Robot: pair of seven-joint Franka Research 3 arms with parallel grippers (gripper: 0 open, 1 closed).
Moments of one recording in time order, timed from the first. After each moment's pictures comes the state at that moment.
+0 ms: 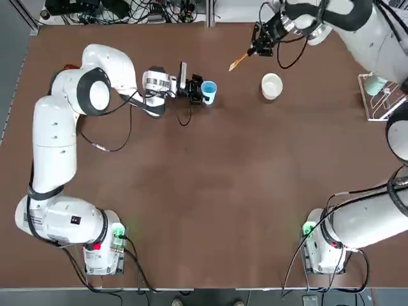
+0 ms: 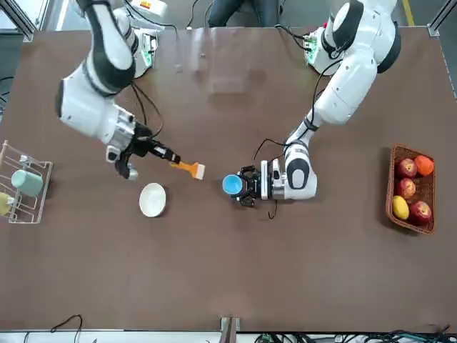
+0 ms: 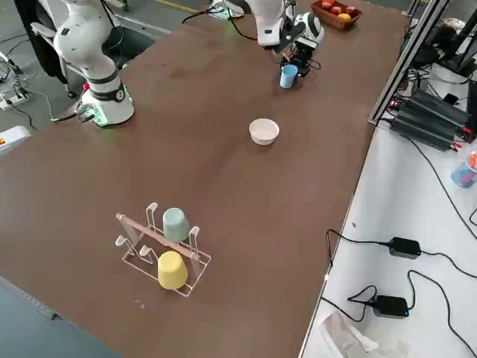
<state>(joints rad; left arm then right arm) -0.16 0.98 -0.37 -1.63 -1.59 2.15 2.55 0.38 0.10 0.03 -2.01 0.84 2.29 0.41</state>
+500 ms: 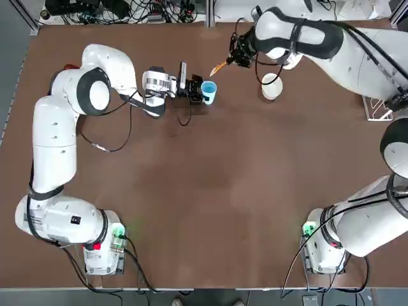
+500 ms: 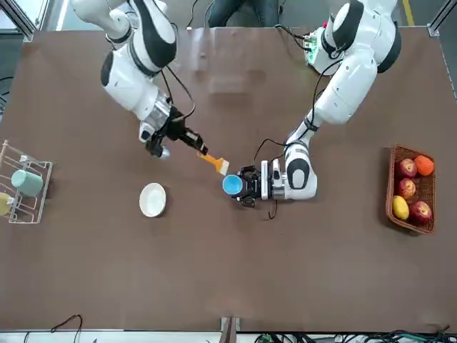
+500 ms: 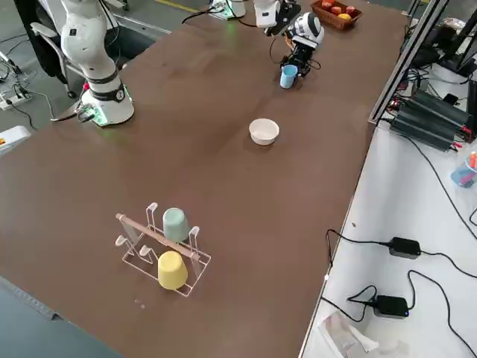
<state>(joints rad) -0.16 0.98 -0.37 -1.63 -1.59 2.14 2.55 0.61 0.11 0.03 -2.06 0.82 2.56 0.52</state>
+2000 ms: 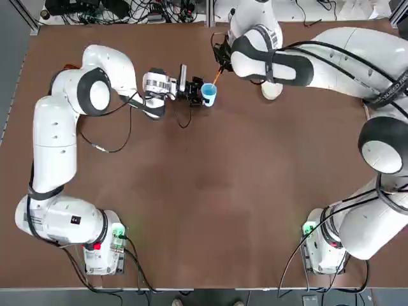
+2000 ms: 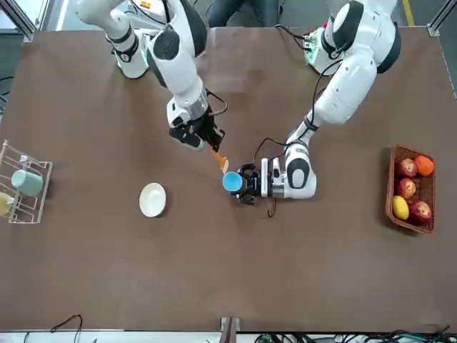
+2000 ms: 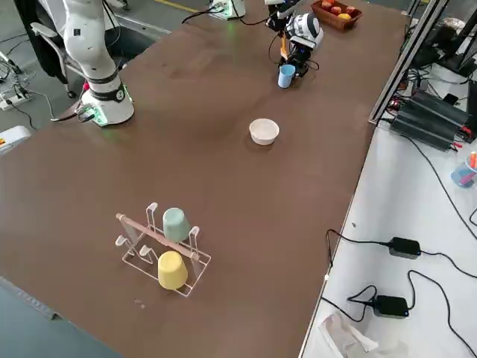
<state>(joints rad) -0.16 0.99 -0.37 -1.64 -1.59 2.12 2.60 0.71 0.26 0.03 -1.80 0.09 2.35 1.16</state>
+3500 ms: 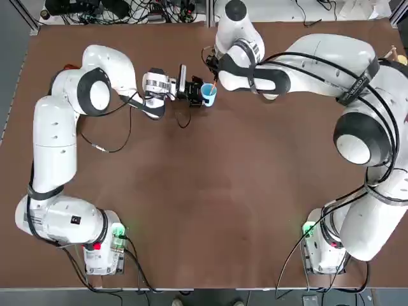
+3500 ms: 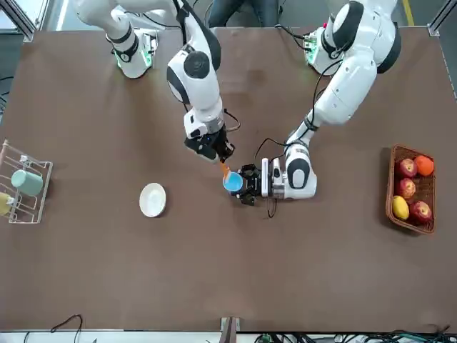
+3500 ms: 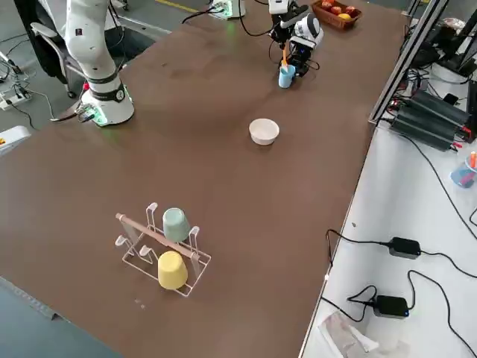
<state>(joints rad) -0.16 0.99 -0.36 -1.64 -1.59 2.12 2.61 0.75 0.42 0.03 -1.70 -0.04 2.35 1.29</state>
